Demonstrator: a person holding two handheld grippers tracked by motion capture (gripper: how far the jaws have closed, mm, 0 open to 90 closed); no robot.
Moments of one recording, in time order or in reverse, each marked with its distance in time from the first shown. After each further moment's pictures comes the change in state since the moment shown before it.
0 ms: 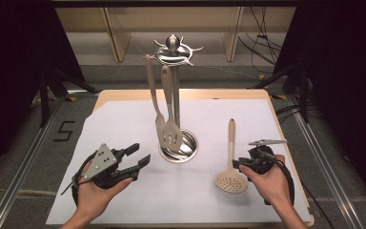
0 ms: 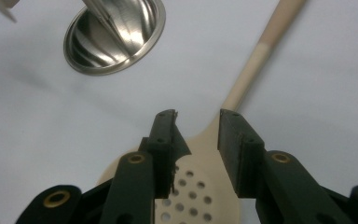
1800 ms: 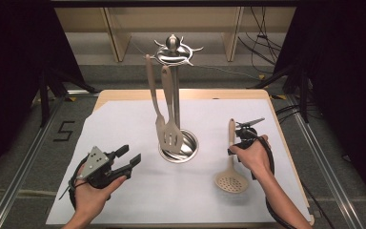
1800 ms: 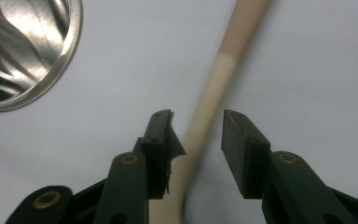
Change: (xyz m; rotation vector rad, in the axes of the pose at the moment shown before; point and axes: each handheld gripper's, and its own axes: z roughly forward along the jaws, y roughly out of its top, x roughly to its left) left arm 0.017 -0.022 0.000 0.005 0.081 -0.085; right arm -0.022 0.057 0.072 0.203 -0.144 0.150
